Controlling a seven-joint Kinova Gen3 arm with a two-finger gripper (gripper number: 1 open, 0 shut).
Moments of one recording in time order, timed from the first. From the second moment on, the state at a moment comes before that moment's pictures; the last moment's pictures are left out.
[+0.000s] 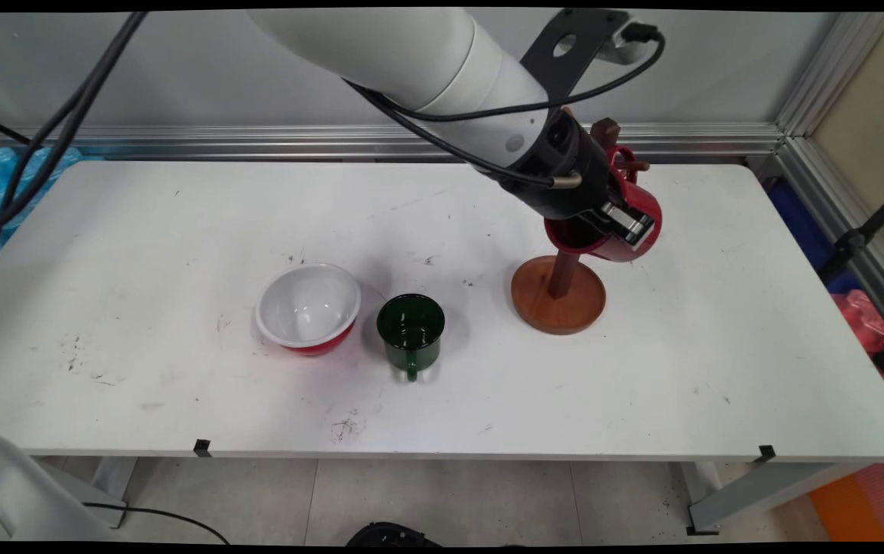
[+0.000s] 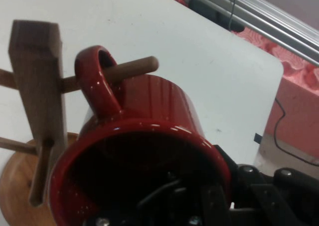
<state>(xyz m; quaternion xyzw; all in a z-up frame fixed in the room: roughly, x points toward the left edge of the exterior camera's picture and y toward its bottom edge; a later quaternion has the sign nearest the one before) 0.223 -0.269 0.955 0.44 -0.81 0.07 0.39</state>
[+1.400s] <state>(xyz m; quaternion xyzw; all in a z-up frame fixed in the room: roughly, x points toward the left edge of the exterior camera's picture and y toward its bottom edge) 0.210 -0.261 0.972 0.43 -0.80 0.05 0.41</state>
